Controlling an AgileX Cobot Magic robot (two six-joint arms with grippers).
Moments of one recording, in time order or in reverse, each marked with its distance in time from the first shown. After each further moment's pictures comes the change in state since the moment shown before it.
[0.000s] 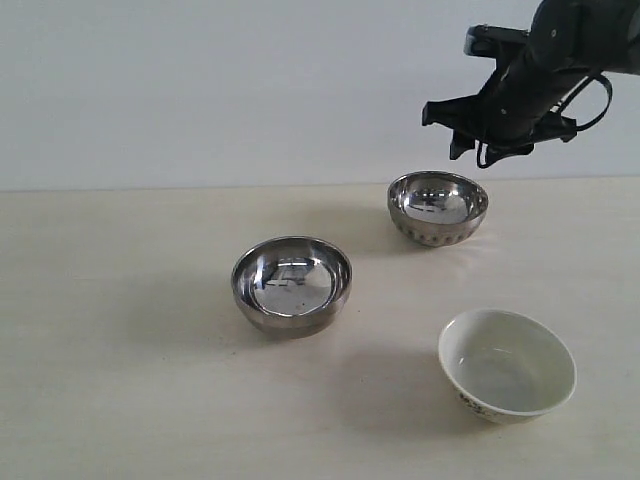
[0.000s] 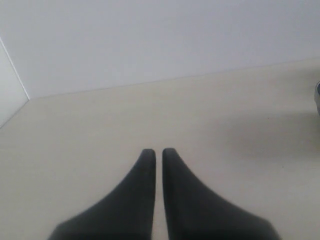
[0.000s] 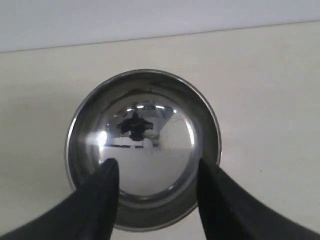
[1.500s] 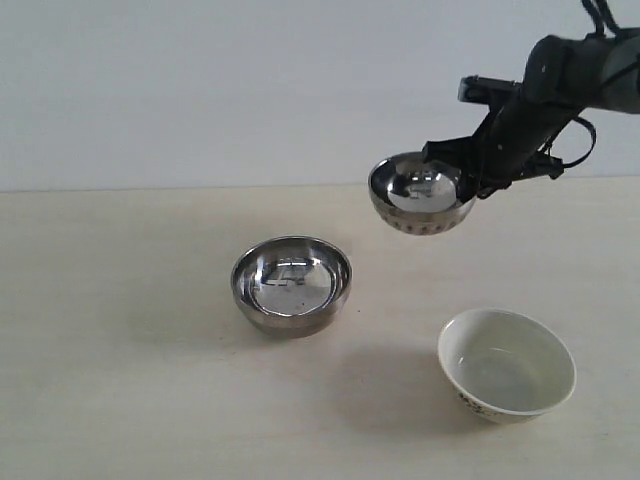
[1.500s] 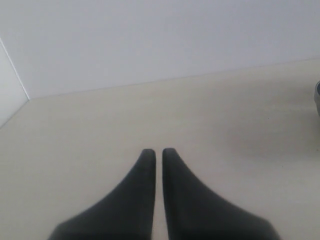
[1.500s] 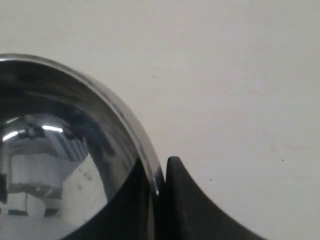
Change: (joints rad) left arm 0.000 0.000 0.000 0.000 0.000 0.000; right arm -0.044 0.147 -0.097 0.162 0.088 -0.174
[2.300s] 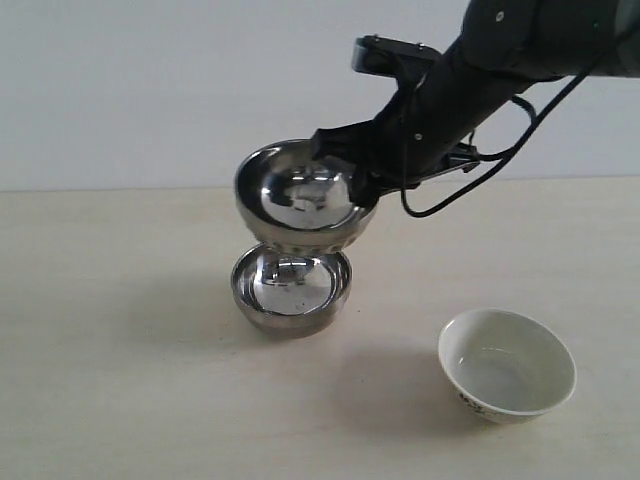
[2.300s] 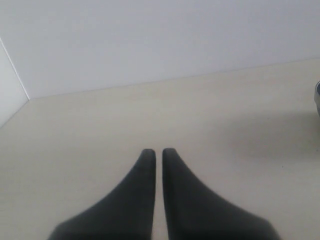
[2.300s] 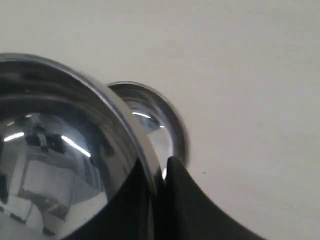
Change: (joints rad) left arm 0.000 0.000 0.000 0.000 0.000 0.000; right arm 0.304 -0.388 0.365 0.133 -0.064 -0.051
